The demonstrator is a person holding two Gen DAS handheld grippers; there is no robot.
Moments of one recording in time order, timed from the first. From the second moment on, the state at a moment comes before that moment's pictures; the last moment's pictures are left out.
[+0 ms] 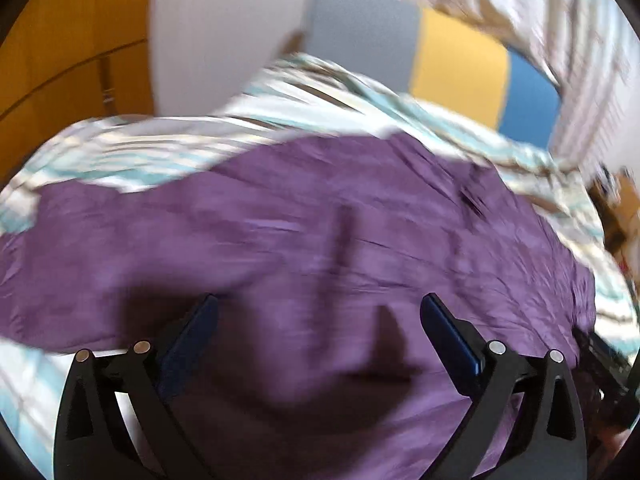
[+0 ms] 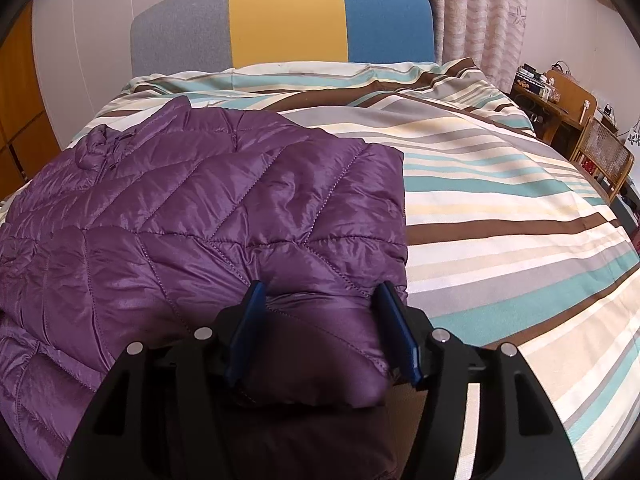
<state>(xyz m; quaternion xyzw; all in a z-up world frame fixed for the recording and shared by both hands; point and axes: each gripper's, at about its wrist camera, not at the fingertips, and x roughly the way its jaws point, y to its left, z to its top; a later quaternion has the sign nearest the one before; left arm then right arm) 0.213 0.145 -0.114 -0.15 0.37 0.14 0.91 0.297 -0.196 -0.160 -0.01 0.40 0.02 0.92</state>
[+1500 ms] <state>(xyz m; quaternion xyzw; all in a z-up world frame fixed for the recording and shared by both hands) -0.009 0.386 -0.122 -0.49 0.10 0.47 0.73 0.298 -0.194 -0.162 -0.01 0.41 0.01 0.91</state>
